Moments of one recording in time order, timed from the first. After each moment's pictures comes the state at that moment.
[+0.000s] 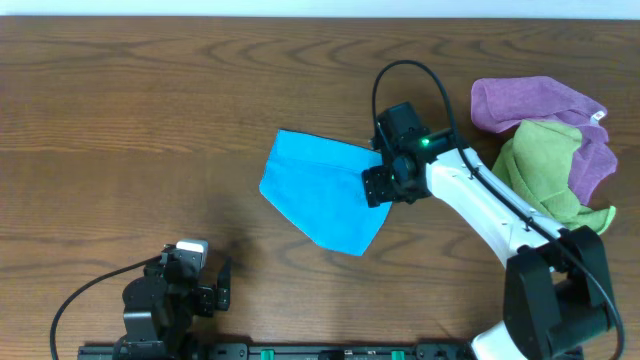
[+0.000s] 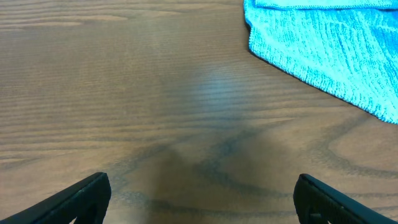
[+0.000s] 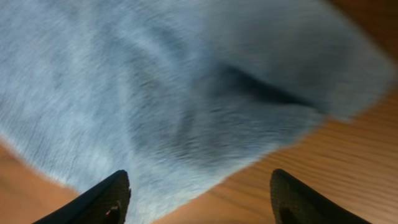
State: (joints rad) left arm 0.01 0.01 0.25 -0.90 0.18 0.12; right arm 0.41 1.72 1.17 -0.84 -0.07 0.24
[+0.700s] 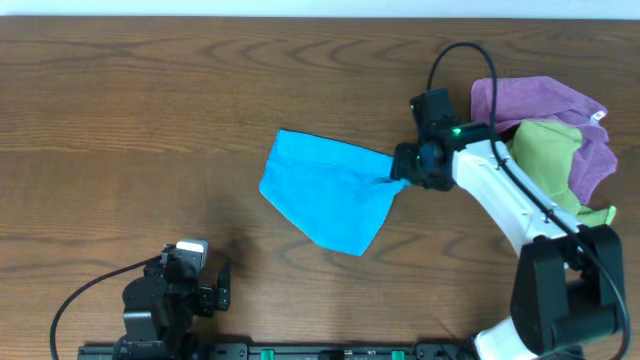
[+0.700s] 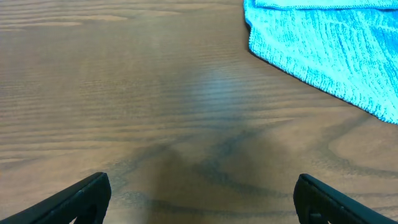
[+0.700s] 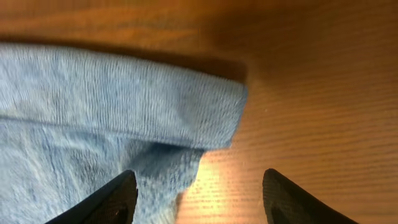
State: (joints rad) left arm 0.01 0.01 0.25 -0.90 0.18 0.12; right arm 0.26 1.73 1.17 -0.76 -0.03 0.52
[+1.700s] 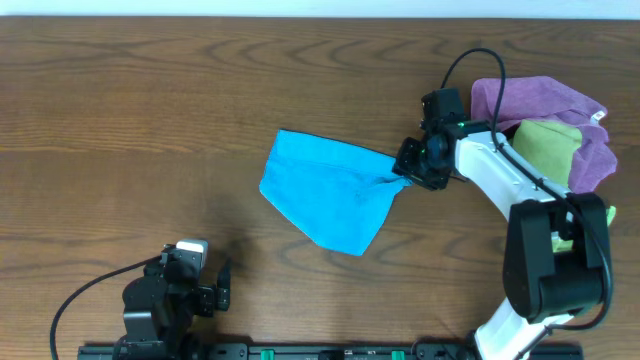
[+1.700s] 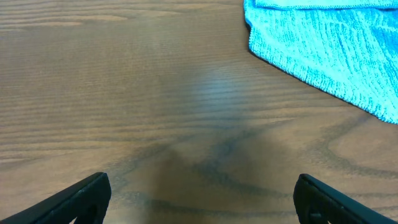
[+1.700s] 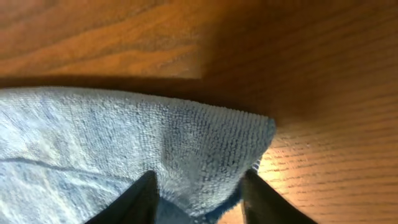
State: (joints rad) left arm 0.01 0.01 0.25 -0.90 0.18 0.12; right arm 0.18 1.86 1.17 -0.66 -0.21 0.60
